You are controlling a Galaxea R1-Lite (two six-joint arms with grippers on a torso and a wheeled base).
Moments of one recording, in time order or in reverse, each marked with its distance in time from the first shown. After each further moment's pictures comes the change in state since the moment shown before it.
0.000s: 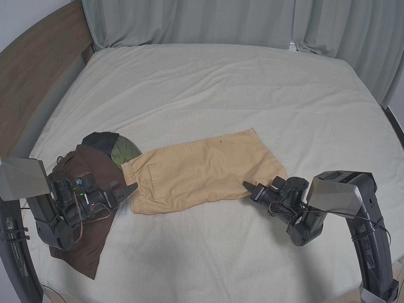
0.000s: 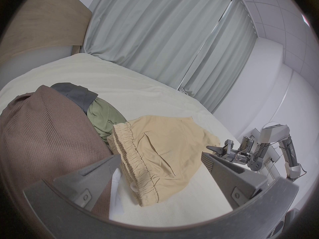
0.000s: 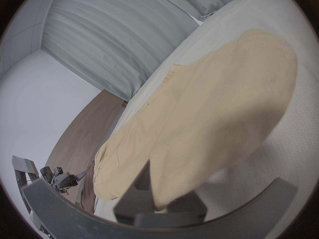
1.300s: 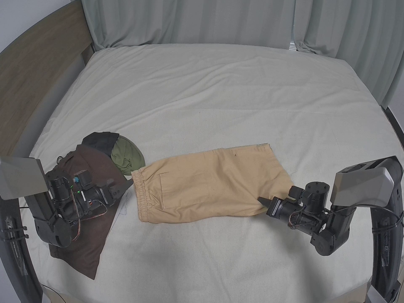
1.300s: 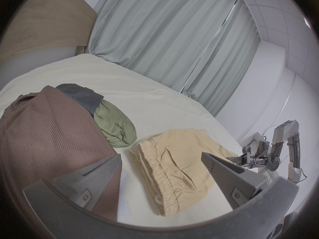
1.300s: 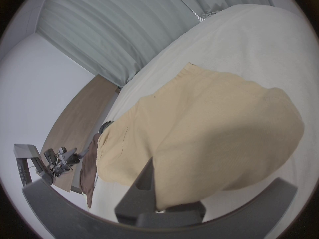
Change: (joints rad) left arm 0.033 0.005 -0.022 0.000 -0.003 -0.027; right arm -0.009 -0.236 0.411 0.004 0.009 -0.112
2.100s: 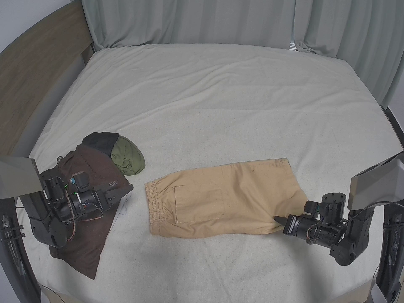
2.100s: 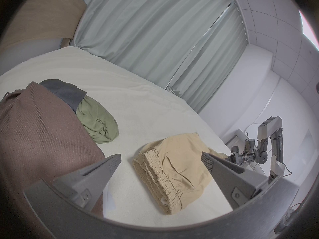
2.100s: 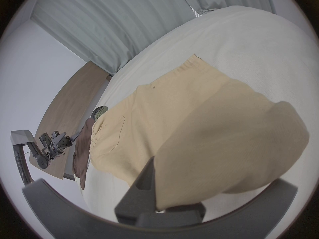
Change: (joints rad) left arm 0.037 -0.024 0.027 0.000 -0.216 -0.002; right arm -0.036 -0.109 0.293 -0.009 -0.003 -0.099
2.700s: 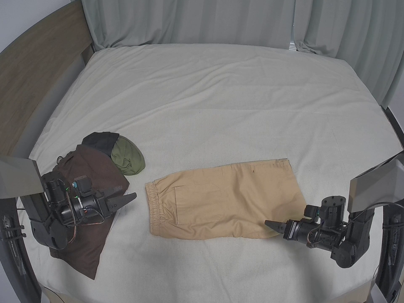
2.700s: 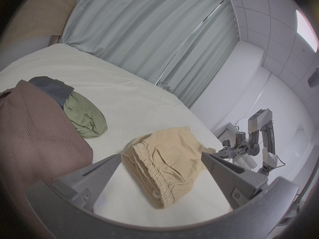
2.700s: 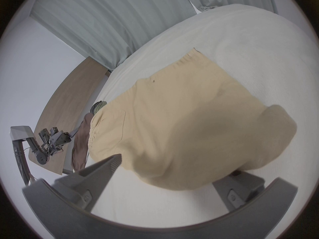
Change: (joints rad) left arm -0.004 0.008 0.021 0.000 -0.099 0.051; right arm 0.004 0.005 0.032 0.001 0.005 -0.017
